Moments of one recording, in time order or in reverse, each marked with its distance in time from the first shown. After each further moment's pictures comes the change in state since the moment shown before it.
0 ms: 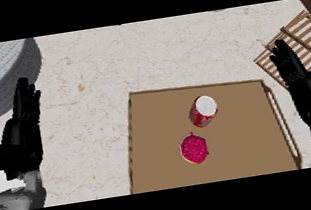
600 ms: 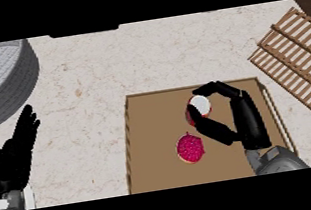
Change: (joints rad) left arm 0.116 0.105 0.033 0.131 0.080 -0.174 0.059; right arm -0.089 0.182 0.333 -0.032 0.487 -0.327 0.127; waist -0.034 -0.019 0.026
